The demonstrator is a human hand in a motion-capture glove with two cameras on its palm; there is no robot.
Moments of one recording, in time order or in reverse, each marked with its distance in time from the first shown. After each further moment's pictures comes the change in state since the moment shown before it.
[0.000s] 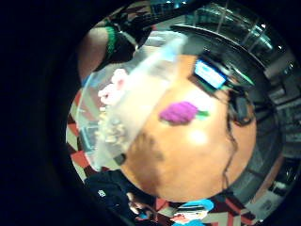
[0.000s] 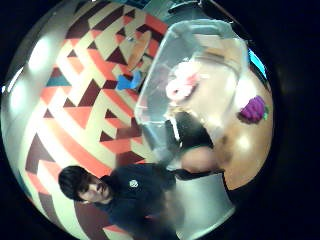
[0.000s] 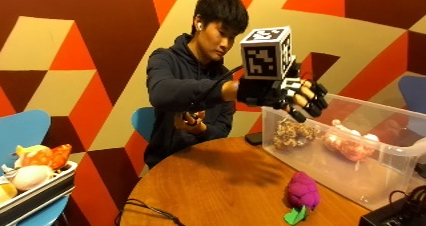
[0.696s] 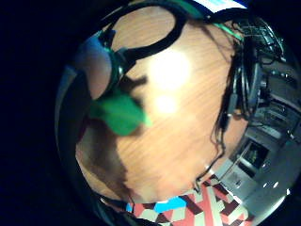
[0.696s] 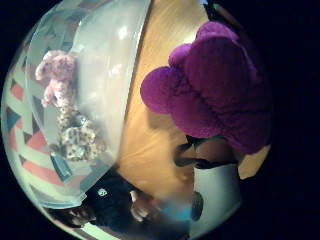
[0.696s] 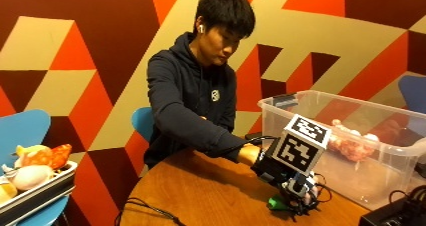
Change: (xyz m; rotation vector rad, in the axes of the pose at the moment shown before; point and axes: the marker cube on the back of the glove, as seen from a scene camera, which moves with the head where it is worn) arm 0.111 -0.039 0.168 -0.387 0.291 0.115
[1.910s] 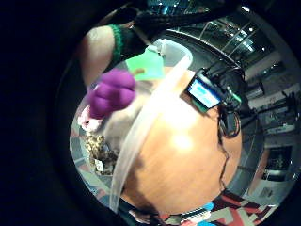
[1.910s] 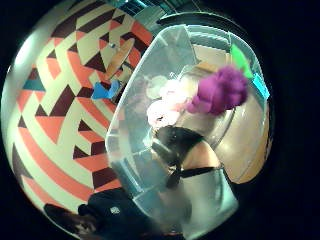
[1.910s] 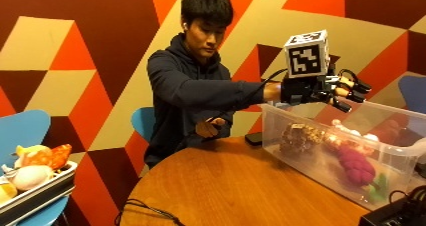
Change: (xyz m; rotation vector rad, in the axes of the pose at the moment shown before) arm -0.150 0.038 -0.166 0.501 -0.165 -0.101
